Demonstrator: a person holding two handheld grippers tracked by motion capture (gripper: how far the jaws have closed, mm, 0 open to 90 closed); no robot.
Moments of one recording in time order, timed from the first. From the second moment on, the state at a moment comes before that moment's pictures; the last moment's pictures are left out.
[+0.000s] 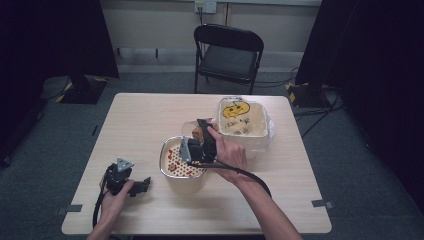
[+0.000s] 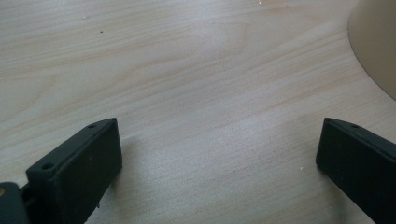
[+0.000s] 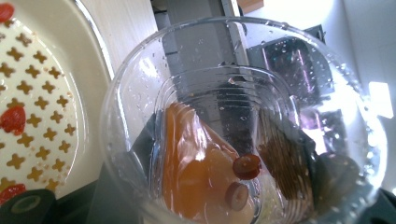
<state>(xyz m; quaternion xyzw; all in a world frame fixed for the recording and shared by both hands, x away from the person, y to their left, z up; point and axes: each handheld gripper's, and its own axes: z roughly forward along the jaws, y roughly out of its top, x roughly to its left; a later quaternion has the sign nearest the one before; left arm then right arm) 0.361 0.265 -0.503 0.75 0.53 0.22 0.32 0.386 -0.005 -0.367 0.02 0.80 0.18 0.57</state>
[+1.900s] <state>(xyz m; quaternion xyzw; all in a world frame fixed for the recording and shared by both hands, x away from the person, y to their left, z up) 0.361 0.265 -0.503 0.75 0.53 0.22 0.32 0.364 0.006 -0.386 -0.27 0.64 -0.14 0.71</state>
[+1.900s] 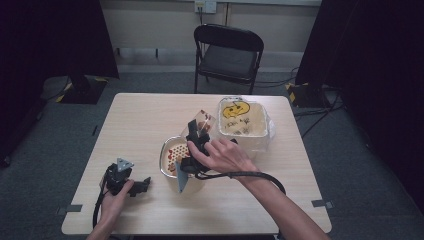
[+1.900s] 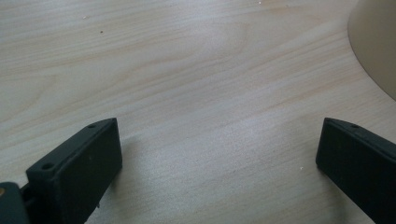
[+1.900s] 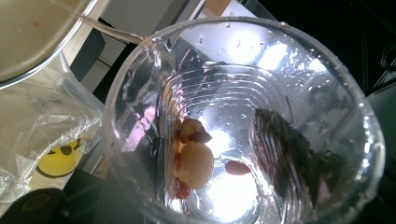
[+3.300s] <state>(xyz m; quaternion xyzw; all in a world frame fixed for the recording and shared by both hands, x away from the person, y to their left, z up) 0.361 0.265 -0.503 0.75 0.53 0.22 0.32 0.398 -0.037 -0.352 0.22 0.78 0.39 0.43</state>
